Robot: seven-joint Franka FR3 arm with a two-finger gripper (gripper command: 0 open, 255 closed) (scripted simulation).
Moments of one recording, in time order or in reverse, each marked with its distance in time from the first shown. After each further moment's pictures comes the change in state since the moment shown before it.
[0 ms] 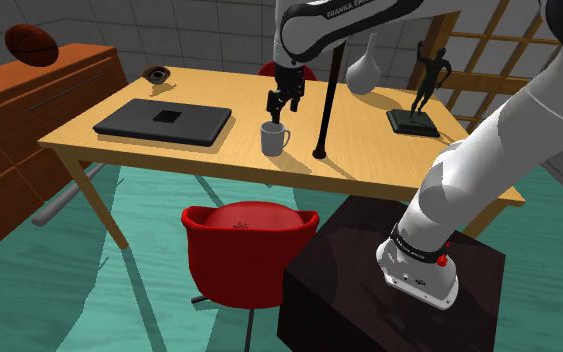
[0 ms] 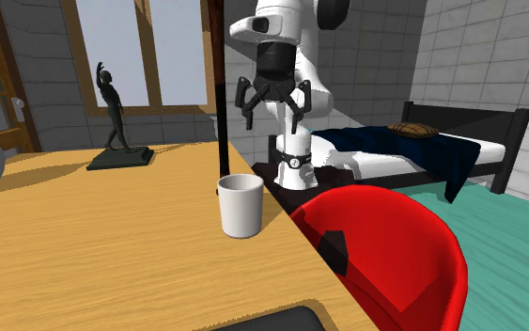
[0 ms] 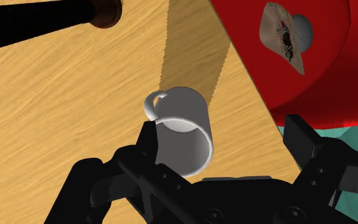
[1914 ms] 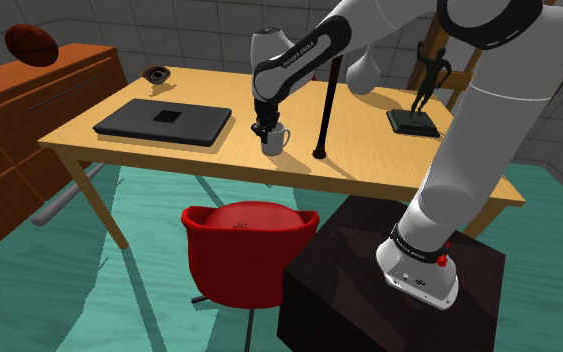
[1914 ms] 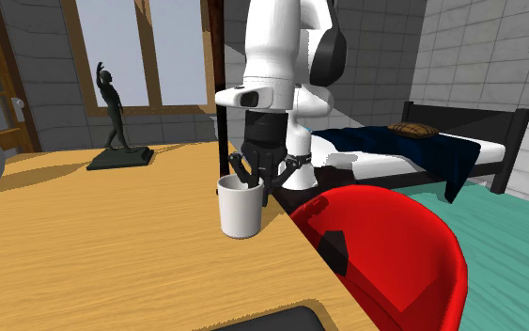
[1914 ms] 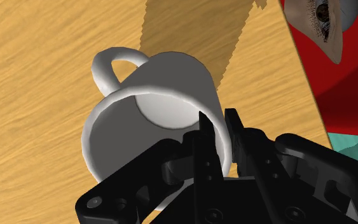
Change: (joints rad) arm -0.002 0.368 0.000 0.104 -0.044 0.257 -0.016
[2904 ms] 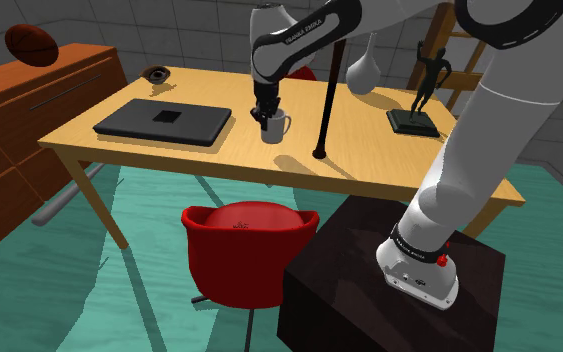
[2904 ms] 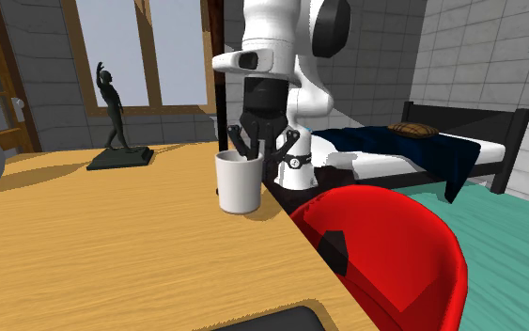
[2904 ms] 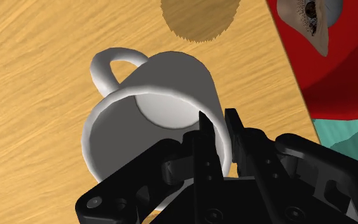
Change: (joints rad) arm 0.000 -0.067 0.001 0.064 0.012 -0.129 -0.014
